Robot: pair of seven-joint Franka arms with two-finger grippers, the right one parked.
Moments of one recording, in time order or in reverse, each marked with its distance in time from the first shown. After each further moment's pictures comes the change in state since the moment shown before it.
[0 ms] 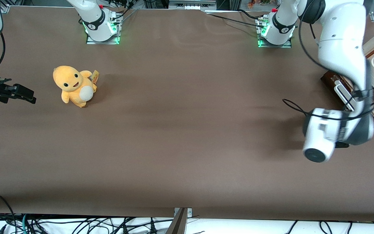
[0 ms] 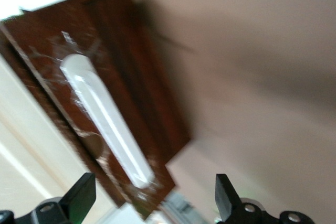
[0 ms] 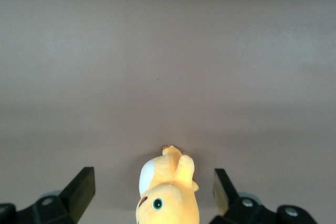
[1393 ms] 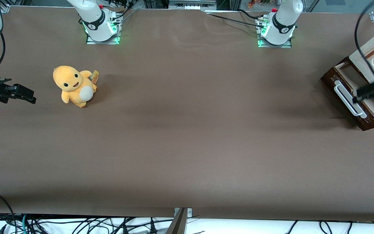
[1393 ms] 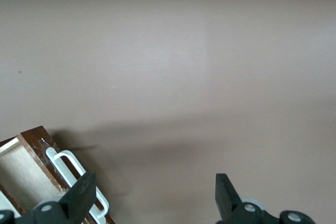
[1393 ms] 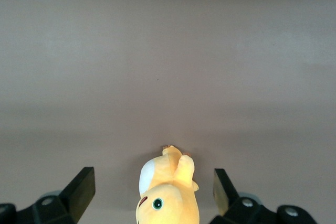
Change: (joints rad) arm 0.136 -0.711 -0.004 -0.257 -0.532 0.381 0.573
